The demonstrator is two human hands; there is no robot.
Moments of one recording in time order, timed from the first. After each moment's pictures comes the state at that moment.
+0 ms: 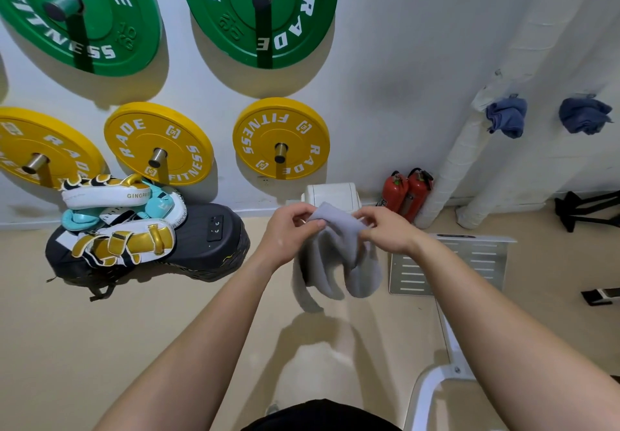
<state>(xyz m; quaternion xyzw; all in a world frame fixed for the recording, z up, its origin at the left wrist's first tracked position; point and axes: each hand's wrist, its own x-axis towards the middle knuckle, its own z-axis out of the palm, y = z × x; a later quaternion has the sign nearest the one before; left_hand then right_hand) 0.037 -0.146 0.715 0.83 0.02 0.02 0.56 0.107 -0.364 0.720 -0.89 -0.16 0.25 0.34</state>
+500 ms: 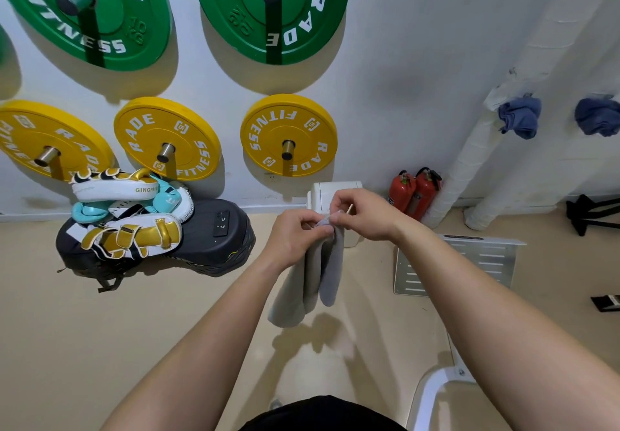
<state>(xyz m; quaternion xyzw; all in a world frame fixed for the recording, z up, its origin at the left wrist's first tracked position) 0.035 -0.144 0.706 0.83 0.04 0.00 0.56 0.109 -0.317 0.751 -0.86 -0.28 0.20 0.37</state>
